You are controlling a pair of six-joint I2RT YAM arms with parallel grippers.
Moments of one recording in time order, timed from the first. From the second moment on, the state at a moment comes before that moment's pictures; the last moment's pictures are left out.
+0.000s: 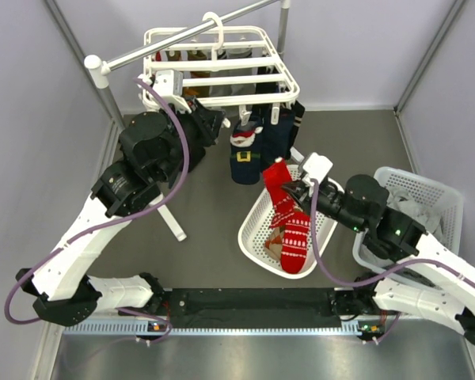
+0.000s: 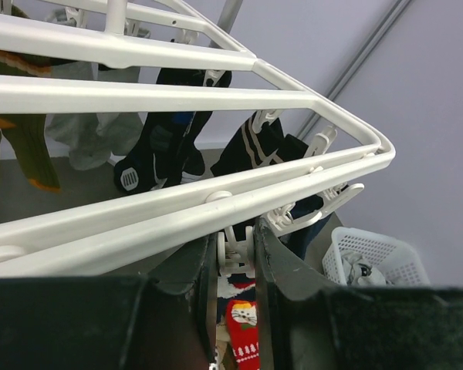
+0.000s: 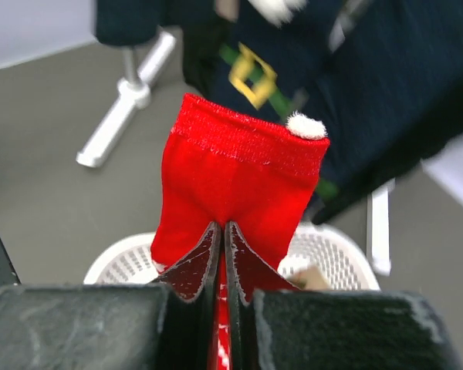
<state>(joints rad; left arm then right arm) -0.79 1.20 1.64 -0.42 -0.34 -0.41 0.91 0.80 0.96 -0.31 0.03 -0.16</state>
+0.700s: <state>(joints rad) -0.79 1.20 1.66 -0.43 -0.28 -0.44 1.03 1.12 1.26 -0.12 -0.03 -0.40</state>
